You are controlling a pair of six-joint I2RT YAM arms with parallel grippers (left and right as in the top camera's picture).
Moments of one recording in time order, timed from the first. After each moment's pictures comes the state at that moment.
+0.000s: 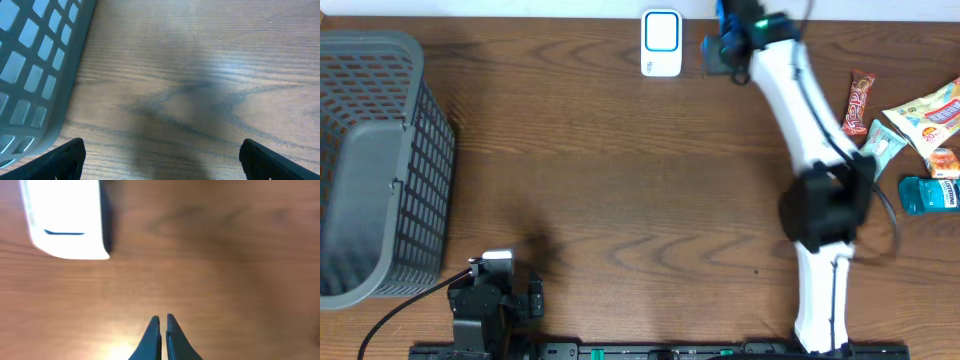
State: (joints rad) left arm -0.10 0.02 0.37 -1.10 -0.19 -0.02; right arm 0.27 2.22 2.28 -1.06 0.13 0.21
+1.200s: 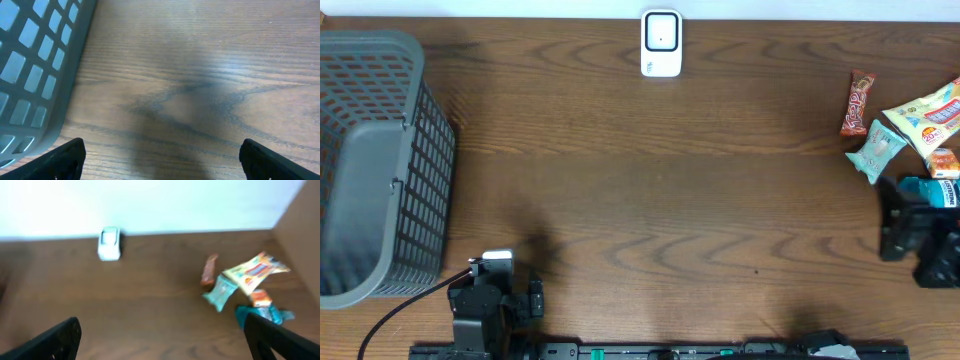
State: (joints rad) left arm -0.10 0.02 0.37 -1.10 -0.19 -0.02; right arm 0.19 1.12 2.26 -1.64 0.16 0.16
